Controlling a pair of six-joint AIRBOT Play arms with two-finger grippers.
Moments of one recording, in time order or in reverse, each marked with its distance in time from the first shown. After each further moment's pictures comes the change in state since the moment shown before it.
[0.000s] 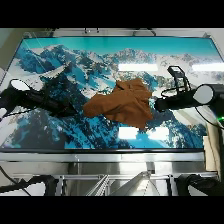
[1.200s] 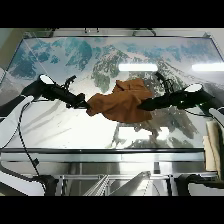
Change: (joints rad) left arm -0.127 -0.278 0.275 -0.060 0.050 0.036; right arm -0.127 -0.308 0.038 0.799 0.177 -0.748
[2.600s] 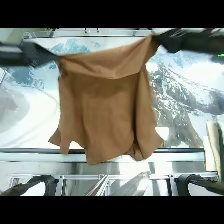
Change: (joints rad) left arm 0.200 0.473 0.116 -0.199 -0.037 0.093; right arm 0.005 0.084 0.499 -0.001 -0.241 0.055
